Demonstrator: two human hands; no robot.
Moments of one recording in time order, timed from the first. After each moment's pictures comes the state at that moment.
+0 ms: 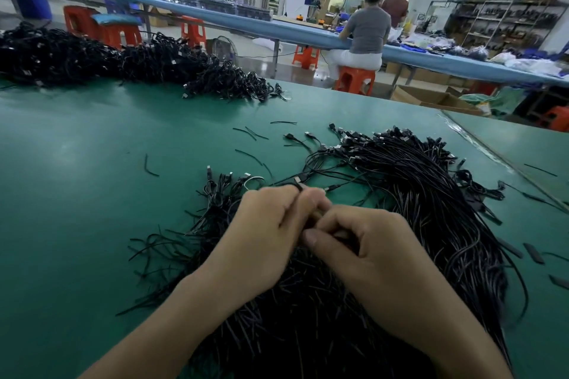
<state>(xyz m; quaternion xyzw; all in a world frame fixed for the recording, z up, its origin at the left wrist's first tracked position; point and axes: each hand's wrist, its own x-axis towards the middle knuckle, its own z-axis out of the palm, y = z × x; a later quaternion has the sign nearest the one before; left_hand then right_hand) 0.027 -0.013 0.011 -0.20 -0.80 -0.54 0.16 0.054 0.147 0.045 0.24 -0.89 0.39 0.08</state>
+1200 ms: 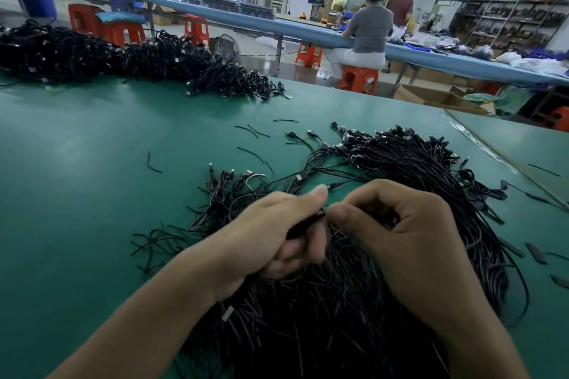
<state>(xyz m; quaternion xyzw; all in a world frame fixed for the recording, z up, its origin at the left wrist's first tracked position) 0.037 -0.017 0.032 -0.16 -0.66 -0.70 -0.20 0.051 0.159 0.054 0.21 -0.84 0.47 0.17</state>
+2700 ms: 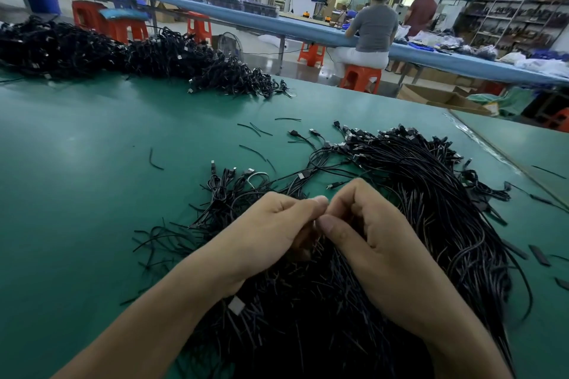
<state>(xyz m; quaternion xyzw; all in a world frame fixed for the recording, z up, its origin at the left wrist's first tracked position) 0.037 -0.013 0.029 -0.10 -0.73 -0.66 -0.13 0.047 0.150 0.038 0.24 -0.85 0.46 0.07</state>
